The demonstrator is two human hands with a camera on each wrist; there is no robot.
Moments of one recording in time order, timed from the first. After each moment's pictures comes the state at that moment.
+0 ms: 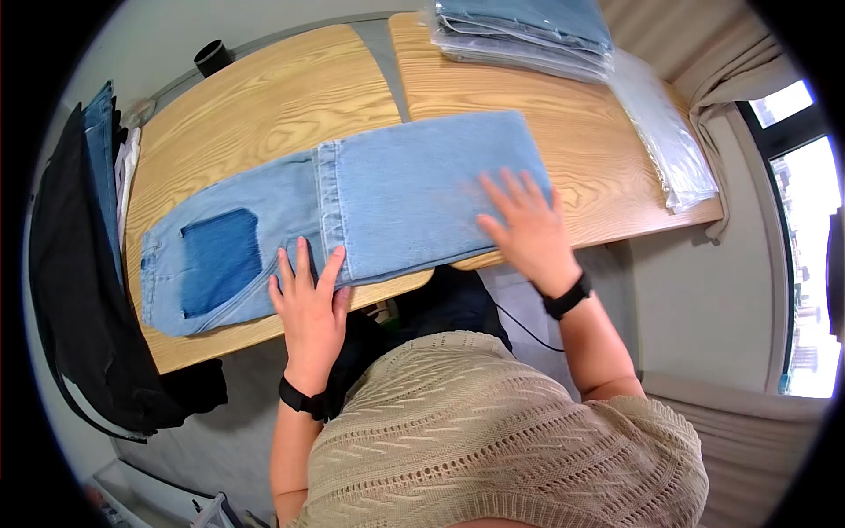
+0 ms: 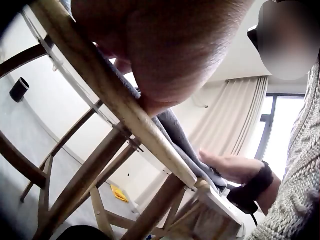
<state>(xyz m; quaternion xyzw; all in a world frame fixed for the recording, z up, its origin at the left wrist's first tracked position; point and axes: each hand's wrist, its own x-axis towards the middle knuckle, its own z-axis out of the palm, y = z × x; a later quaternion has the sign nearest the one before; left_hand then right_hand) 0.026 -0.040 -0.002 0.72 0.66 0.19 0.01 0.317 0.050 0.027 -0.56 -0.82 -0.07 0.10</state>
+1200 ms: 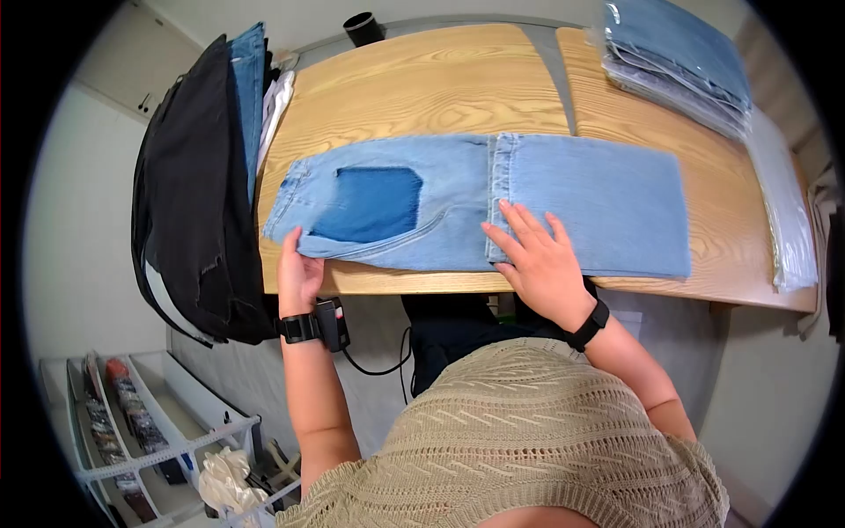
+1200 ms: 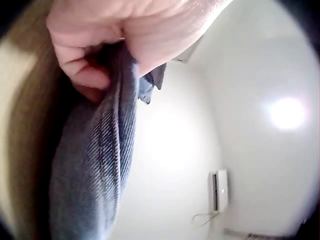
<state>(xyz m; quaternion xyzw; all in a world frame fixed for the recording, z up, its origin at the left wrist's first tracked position) -0.179 -0.057 0.007 0.07 0.51 0.75 0.41 0.179 0.028 0.011 -0.33 -0.92 0.05 0.20</state>
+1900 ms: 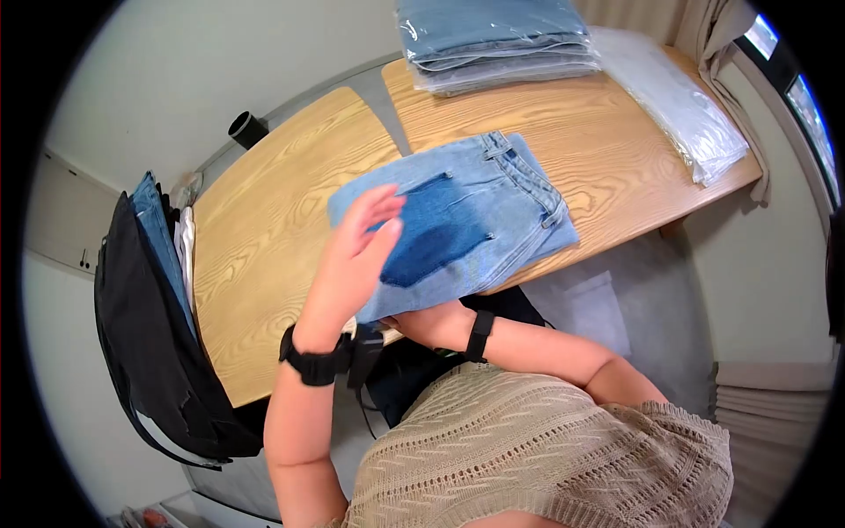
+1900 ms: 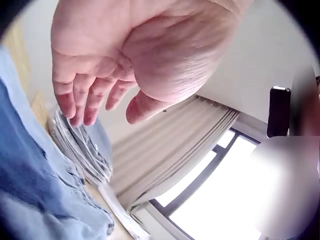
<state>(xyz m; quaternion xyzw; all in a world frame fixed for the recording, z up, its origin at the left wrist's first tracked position) 0.074 0.058 0.111 0.67 0.45 0.38 0.46 0.183 0.029 -0.016 -0.38 -0.82 0.18 0.38</state>
